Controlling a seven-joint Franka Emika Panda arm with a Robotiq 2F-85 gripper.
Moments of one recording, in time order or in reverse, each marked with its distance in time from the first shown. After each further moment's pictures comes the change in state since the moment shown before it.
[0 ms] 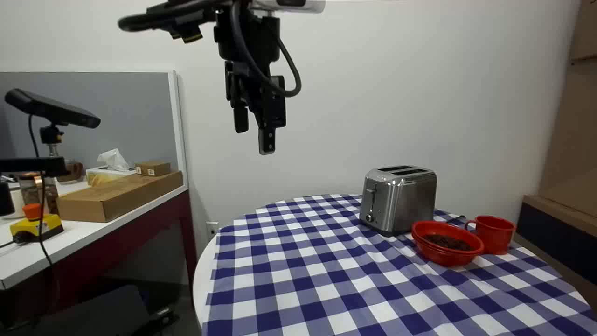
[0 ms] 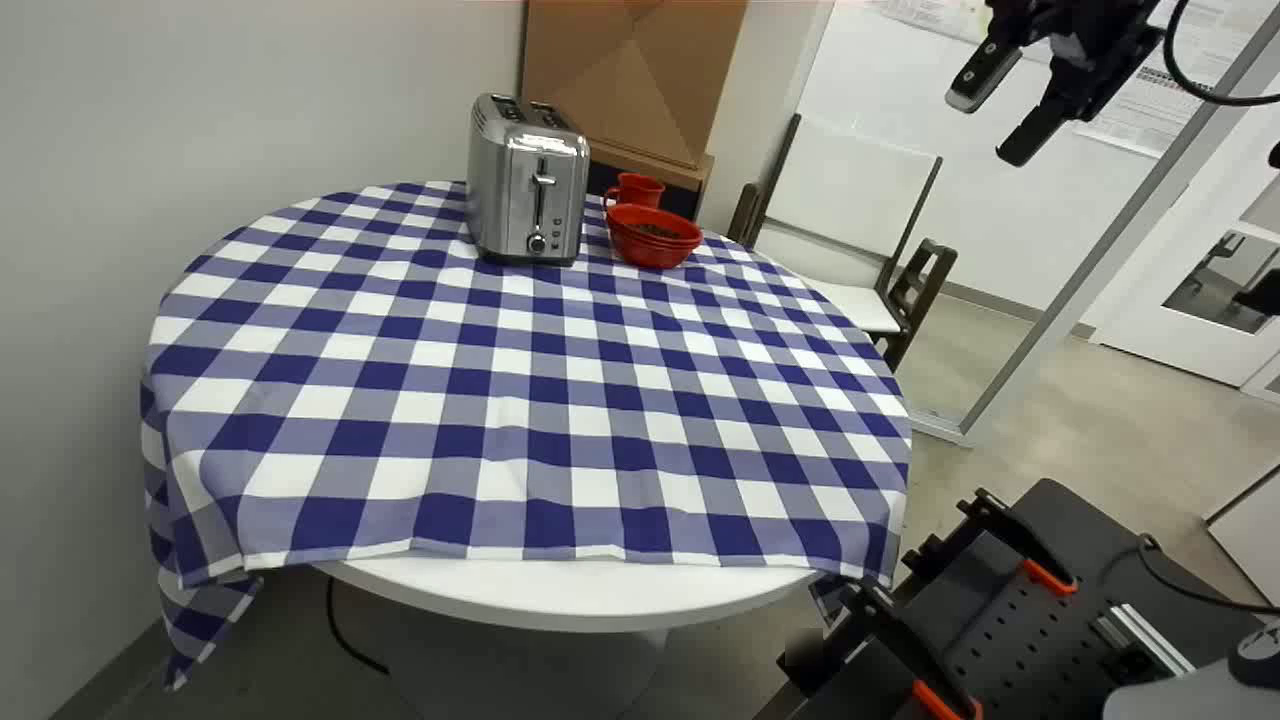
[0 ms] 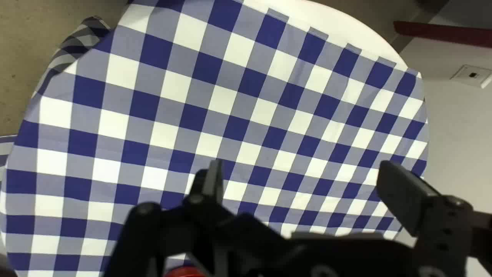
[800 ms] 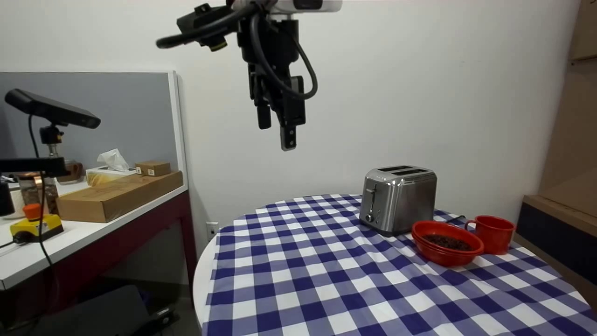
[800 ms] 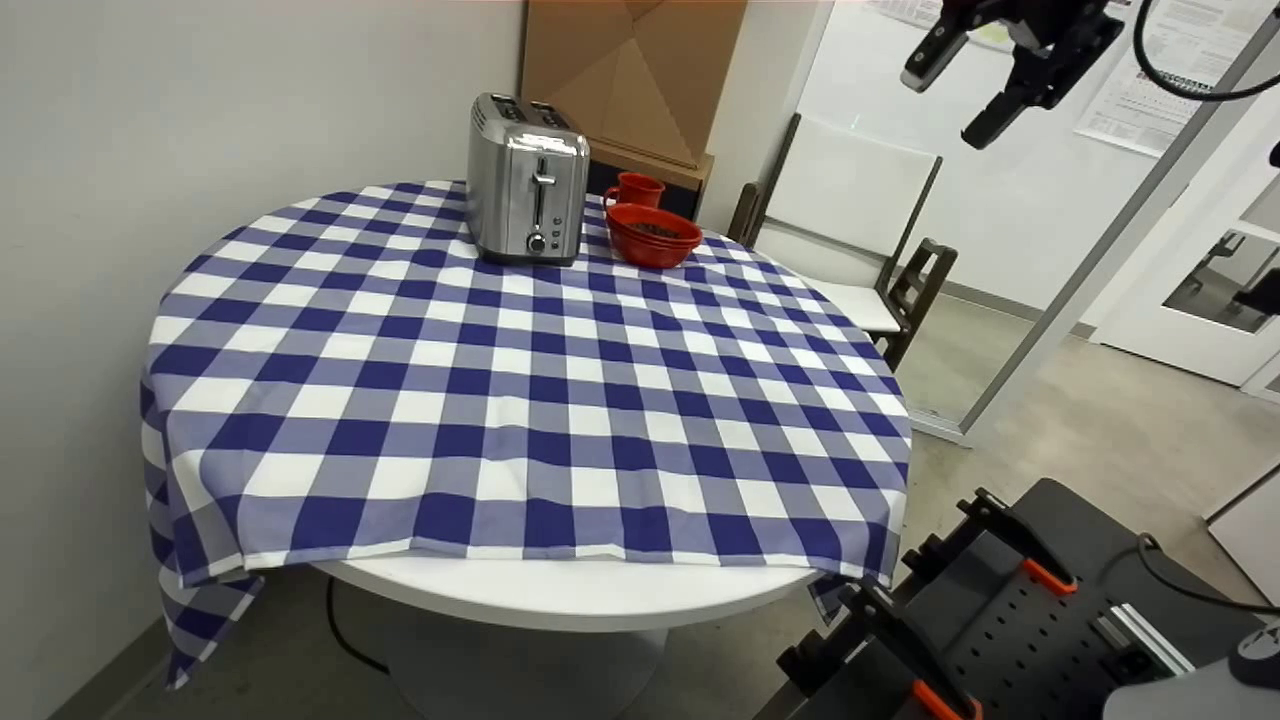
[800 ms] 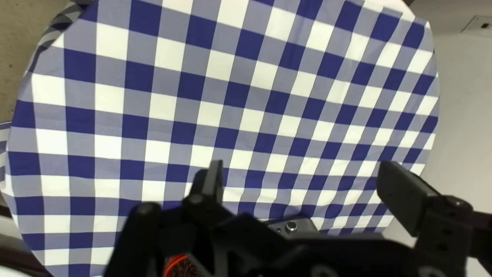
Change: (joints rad) arm -0.005 0.098 0.015 0.043 0.032 0.126 0.055
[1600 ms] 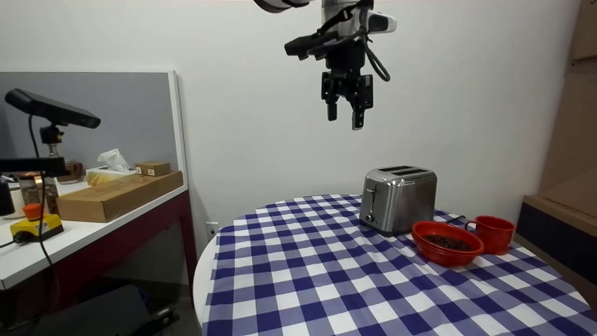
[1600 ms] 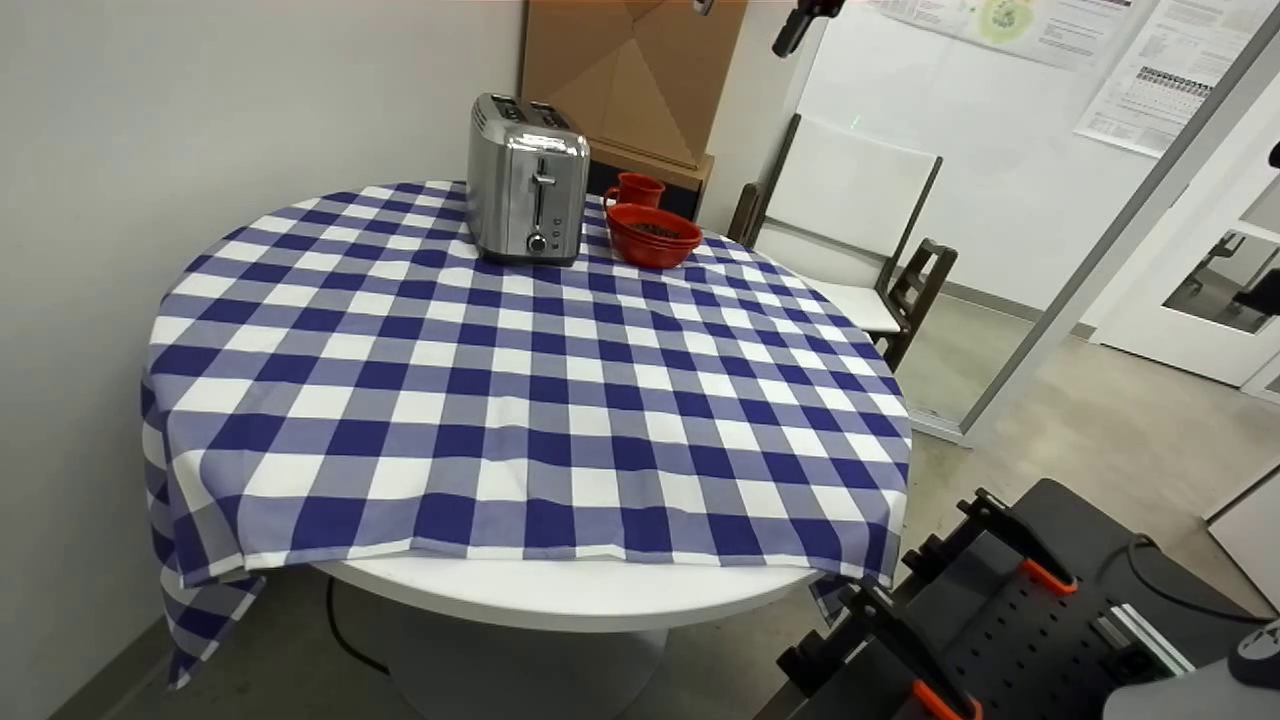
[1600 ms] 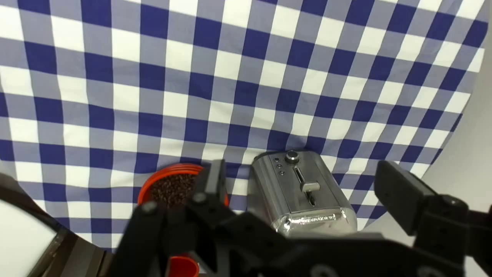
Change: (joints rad) arm 0.004 0.655 0.123 0.620 -0.074 0.030 0.179
